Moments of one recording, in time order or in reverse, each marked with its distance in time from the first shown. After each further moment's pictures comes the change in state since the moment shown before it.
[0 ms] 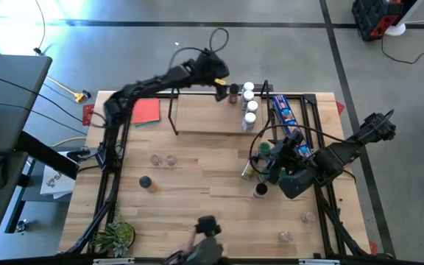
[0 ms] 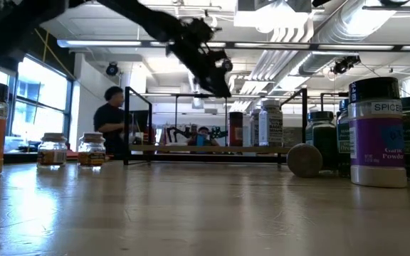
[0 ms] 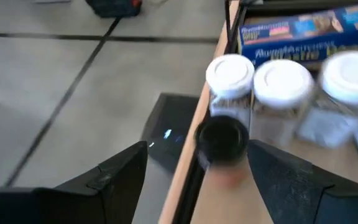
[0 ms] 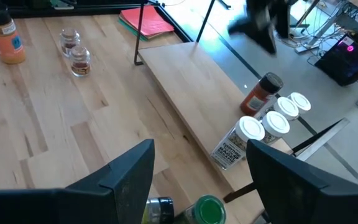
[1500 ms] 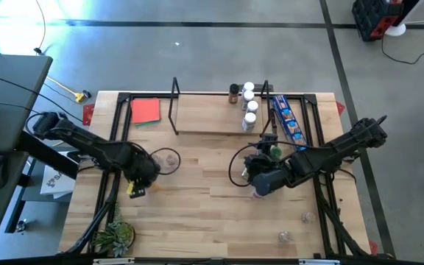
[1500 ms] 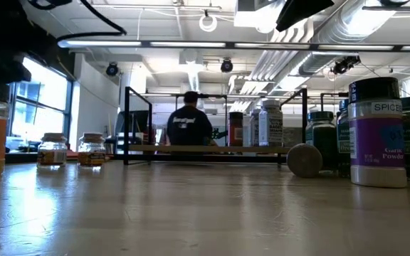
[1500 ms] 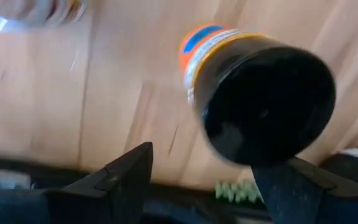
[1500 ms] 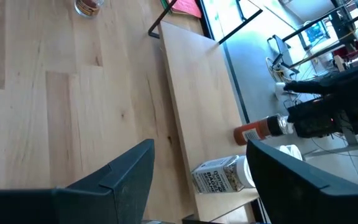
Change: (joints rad) left arm -0.938 -0.825 -1.052 -0.734 0.119 -1.010; right arm -0.124 0.169 0.000 0.229 -0.072 -0.592
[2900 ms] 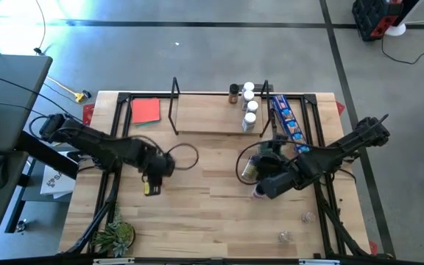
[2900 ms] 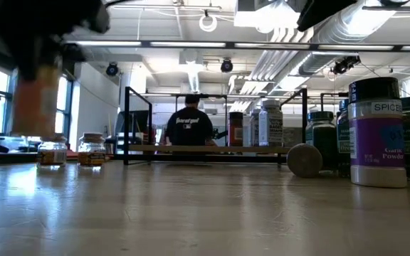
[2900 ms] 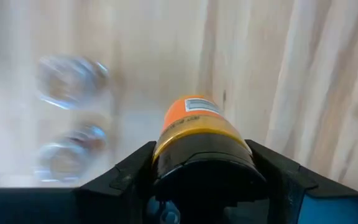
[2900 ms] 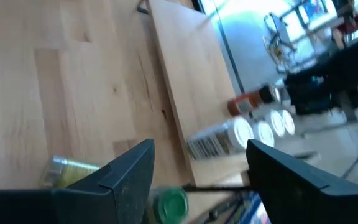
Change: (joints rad) left arm 0.096 0.135 0.270 0.063 -0.137 0.263; right arm 0.048 -0.046 0.000 -0.232 0.013 0.234
